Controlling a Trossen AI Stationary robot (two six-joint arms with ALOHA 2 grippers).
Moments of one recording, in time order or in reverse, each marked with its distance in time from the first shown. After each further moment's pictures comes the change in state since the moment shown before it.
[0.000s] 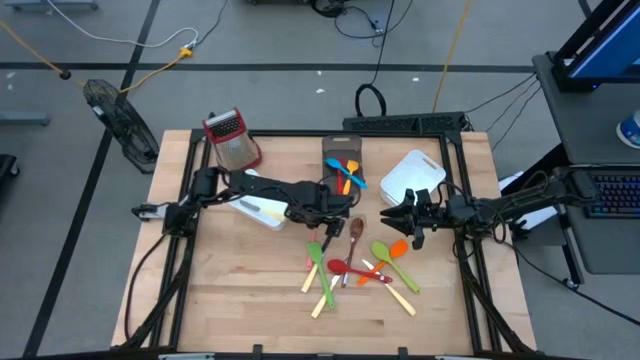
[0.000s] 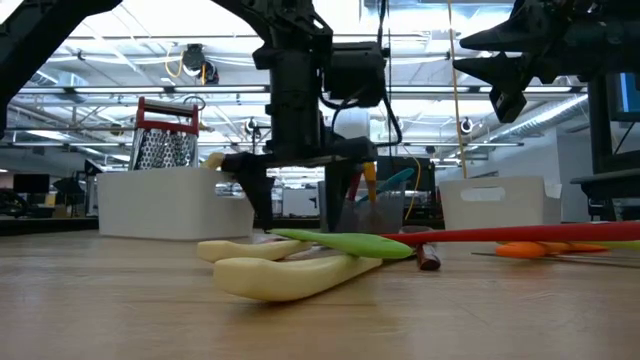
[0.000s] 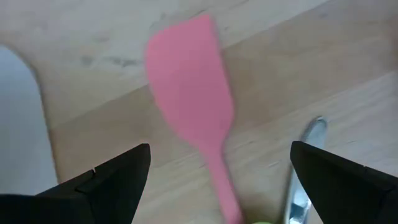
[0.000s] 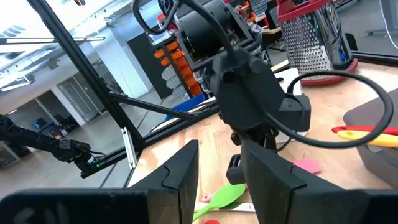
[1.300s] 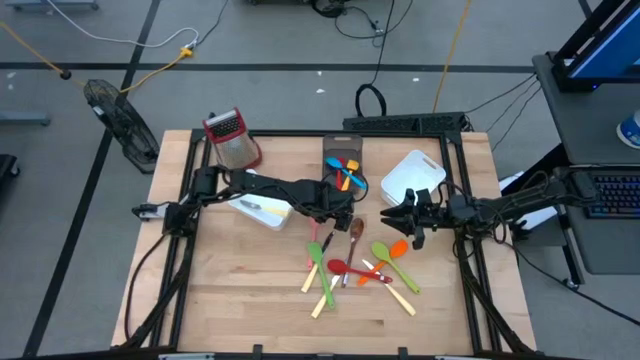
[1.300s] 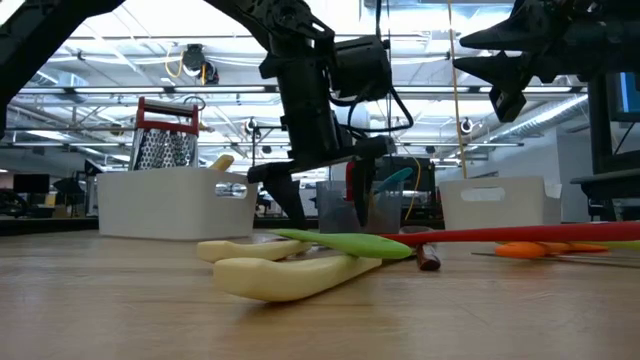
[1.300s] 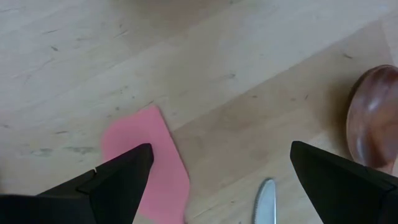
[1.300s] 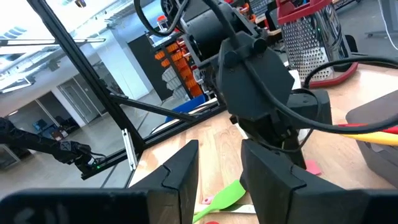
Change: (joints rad) left arm 0.021 0.020 -0.026 0.184 -0.078 0.068; right arm 0.000 0.000 0.000 0.004 0.003 0.000
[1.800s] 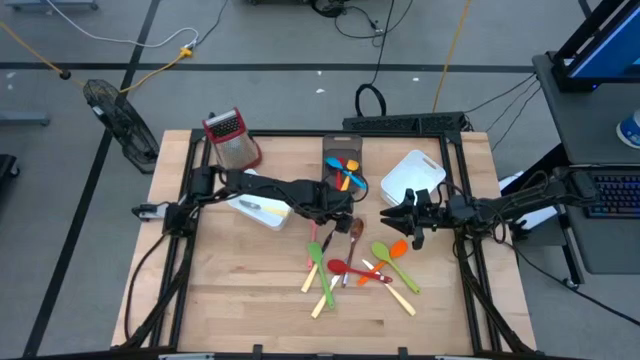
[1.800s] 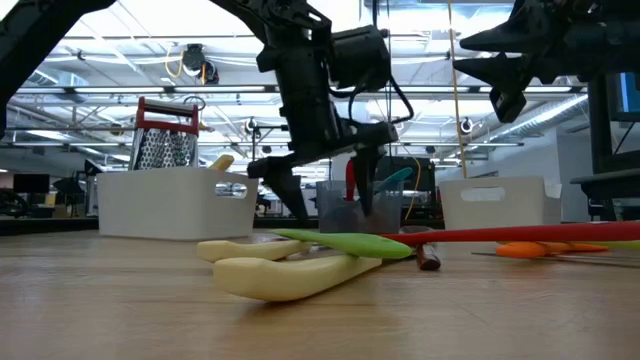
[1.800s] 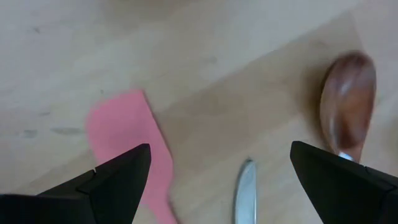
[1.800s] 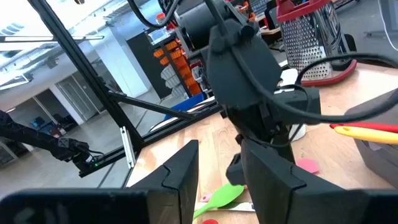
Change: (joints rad) left arm -0.006 -0.050 -0.005 0.022 0.002 -0.001; right arm 0.000 0.000 0.000 -0.009 0.000 -0.007
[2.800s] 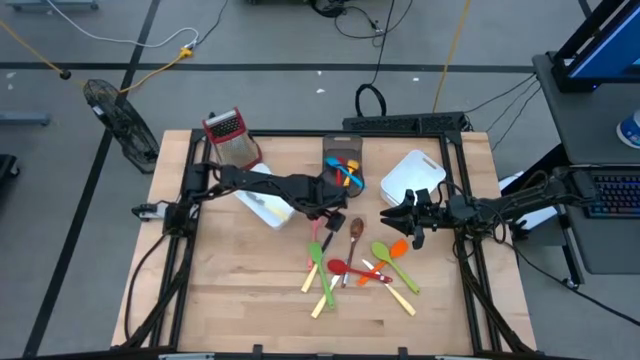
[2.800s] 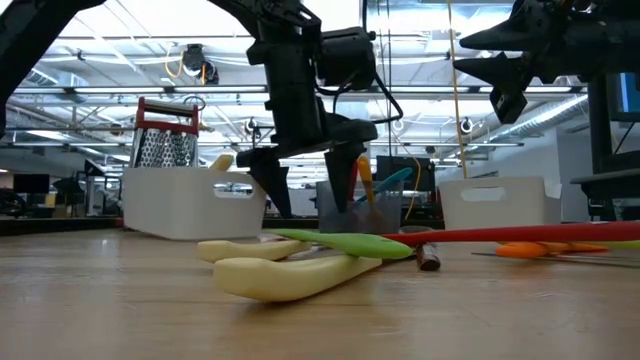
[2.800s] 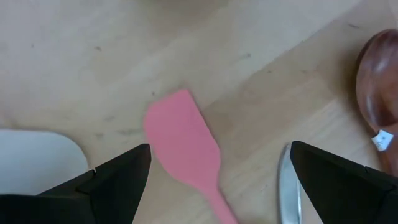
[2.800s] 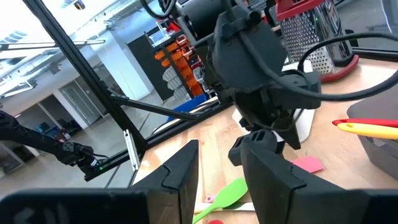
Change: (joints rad) left arm 0.019 -0.046 -0.037 -0.075 0.004 0.133; right arm 0.000 0.000 0.000 0.005 -0.002 0.034
